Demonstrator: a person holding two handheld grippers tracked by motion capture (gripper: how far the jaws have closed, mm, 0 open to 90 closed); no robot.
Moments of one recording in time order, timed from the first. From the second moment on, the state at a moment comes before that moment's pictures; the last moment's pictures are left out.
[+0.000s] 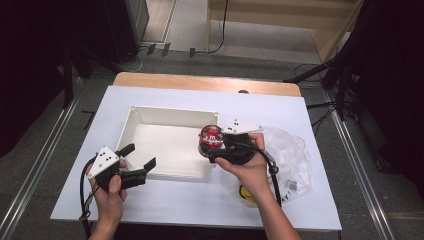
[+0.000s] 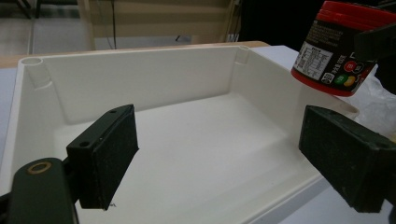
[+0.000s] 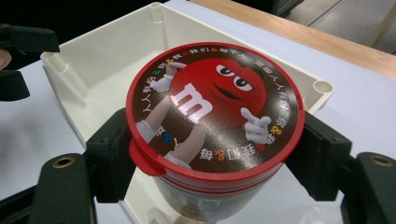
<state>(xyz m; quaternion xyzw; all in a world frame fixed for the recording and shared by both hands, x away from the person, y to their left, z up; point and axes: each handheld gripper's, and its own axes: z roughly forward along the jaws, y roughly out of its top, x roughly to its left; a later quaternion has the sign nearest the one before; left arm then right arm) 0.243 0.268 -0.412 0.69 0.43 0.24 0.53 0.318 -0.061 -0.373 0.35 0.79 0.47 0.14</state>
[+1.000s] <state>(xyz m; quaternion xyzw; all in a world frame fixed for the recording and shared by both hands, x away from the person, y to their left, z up) 0.242 0.270 -0.412 0.69 0.43 0.25 0.53 0.320 -0.040 -0.394 0.33 0.82 0.44 0.14</state>
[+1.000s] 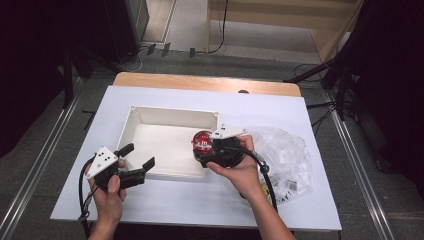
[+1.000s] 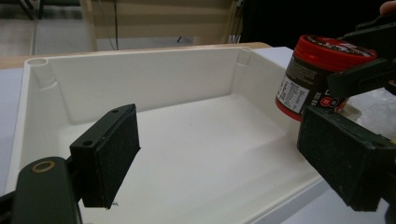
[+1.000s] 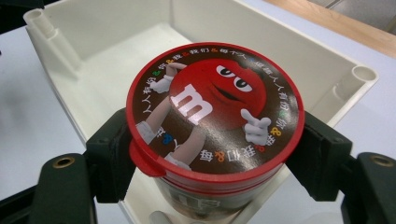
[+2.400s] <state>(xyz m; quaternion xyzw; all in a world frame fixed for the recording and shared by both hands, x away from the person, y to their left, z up) 0.244 0.273 -0.417 0.69 0.44 0.24 0.52 0.305 -0.080 -0.402 0.36 0.78 0.49 0.17</state>
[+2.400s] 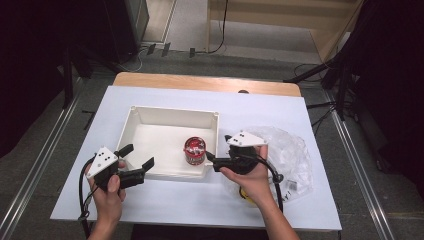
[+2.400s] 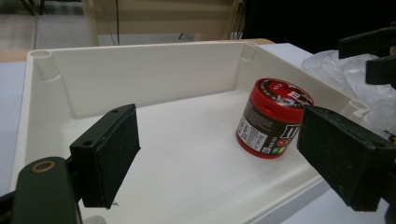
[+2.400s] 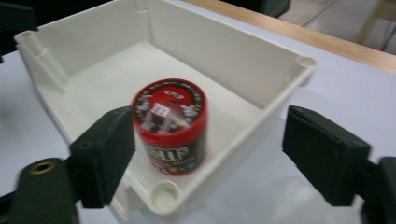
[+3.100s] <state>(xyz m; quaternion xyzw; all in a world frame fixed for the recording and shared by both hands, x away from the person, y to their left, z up) 0.245 0.268 -0.429 0.70 0.44 0.25 0.51 0.287 -0.172 -0.415 0.42 0.74 0.48 0.20</state>
